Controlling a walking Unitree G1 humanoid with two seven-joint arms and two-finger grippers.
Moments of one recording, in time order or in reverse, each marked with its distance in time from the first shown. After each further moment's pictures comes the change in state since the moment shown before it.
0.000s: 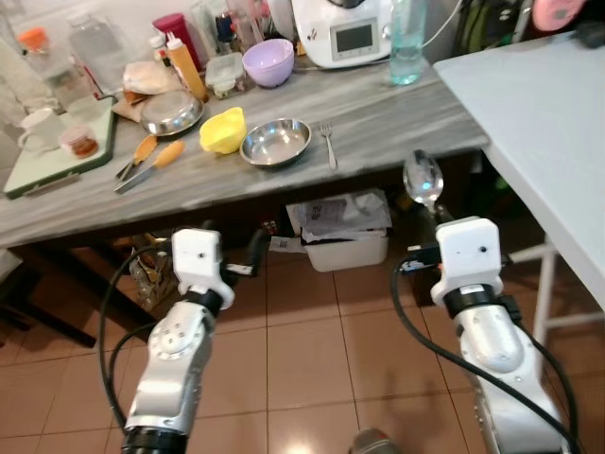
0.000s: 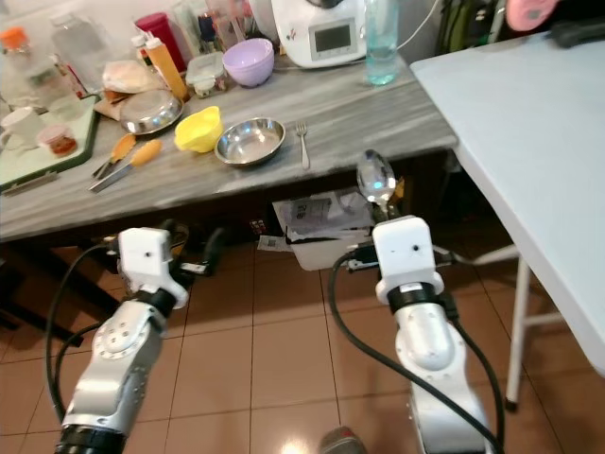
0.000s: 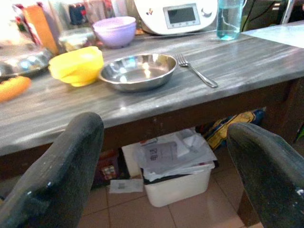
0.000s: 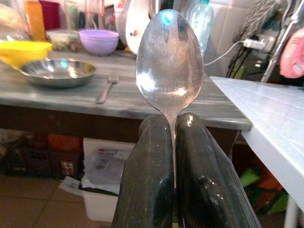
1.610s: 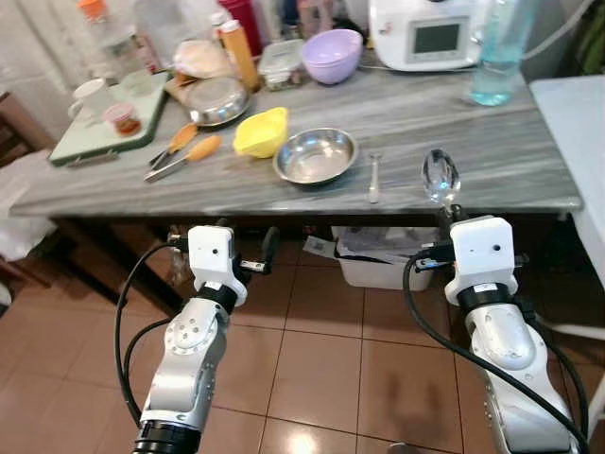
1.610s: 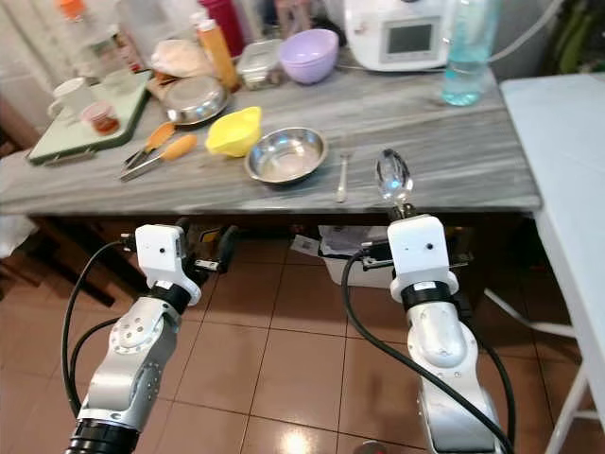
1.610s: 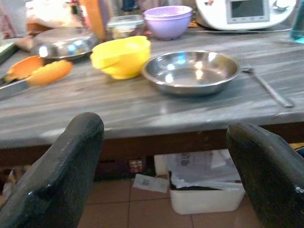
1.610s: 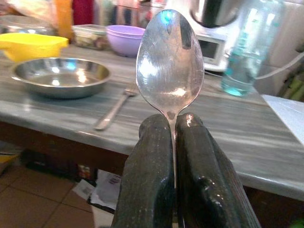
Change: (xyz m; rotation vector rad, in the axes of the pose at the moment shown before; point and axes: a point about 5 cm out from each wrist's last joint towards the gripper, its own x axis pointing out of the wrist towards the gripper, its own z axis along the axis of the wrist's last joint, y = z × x) left arm 0.002 -0.001 -0.001 -0.016 0.015 0.013; right arm 0.001 -0.003 -0.003 -0.006 0.014 -0.020
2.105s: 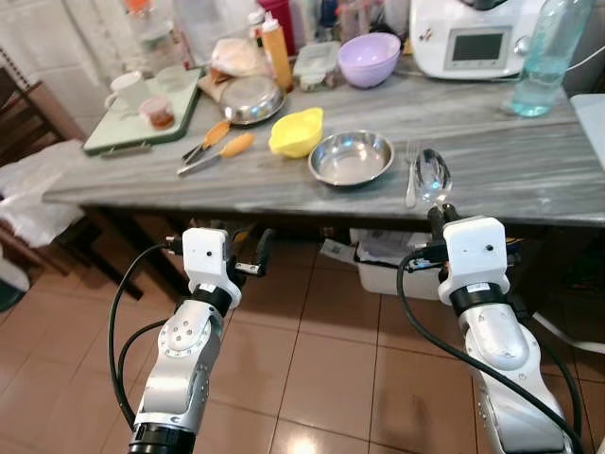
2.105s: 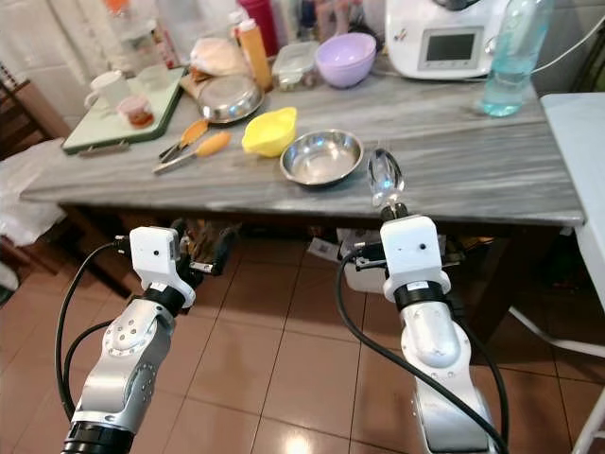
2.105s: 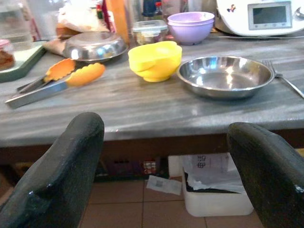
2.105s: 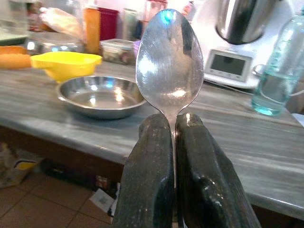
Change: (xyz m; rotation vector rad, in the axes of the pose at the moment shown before) left arm -0.003 0.005 -0.001 0.003 0.002 -0.002; right arm 0.000 0.004 0.002 0.014 -0.010 0.004
